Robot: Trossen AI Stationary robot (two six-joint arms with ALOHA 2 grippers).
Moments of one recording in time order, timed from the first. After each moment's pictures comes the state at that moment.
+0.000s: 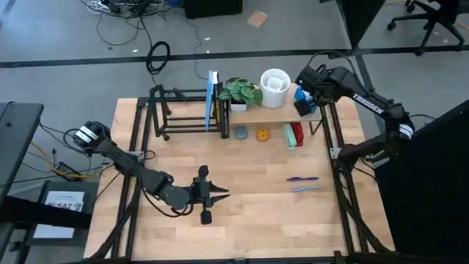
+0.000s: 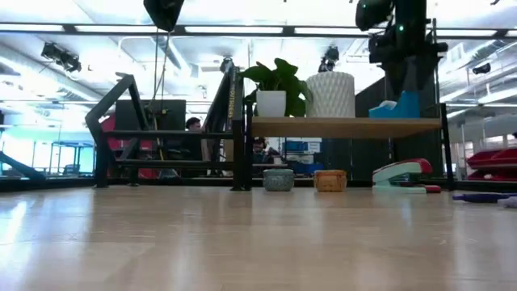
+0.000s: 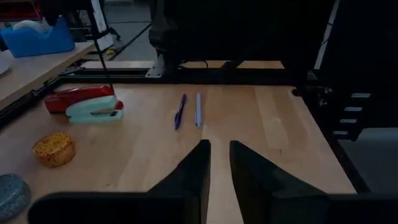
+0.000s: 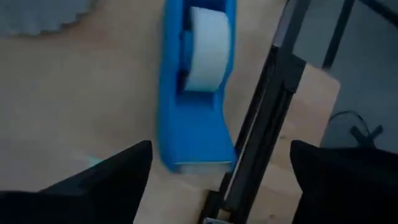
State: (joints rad) left arm -0.58 1.46 0.84 0.35 -0.65 -0.19; right arm -0.71 1.35 1.42 -1.46 0.36 0.42
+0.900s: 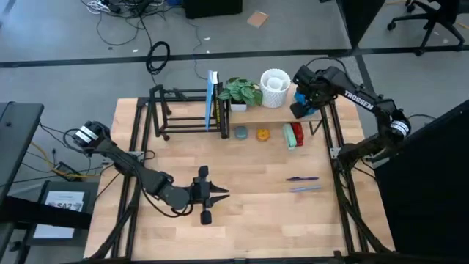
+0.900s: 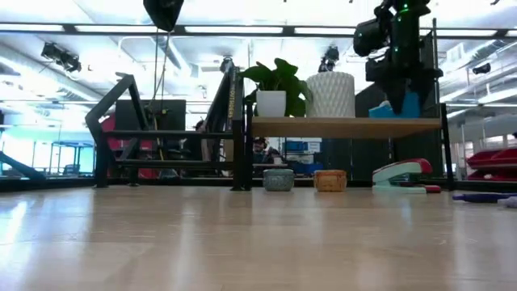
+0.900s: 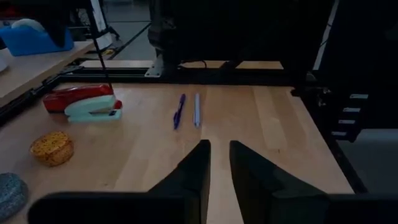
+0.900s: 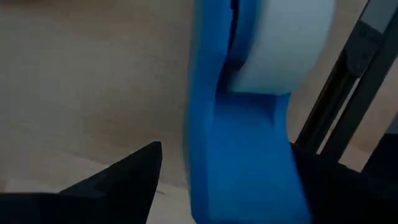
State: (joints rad) left arm -0.58 1.46 0.84 0.35 -0.65 -0.20; right arm -0.79 1.41 1.32 -1.36 0.18 0.34
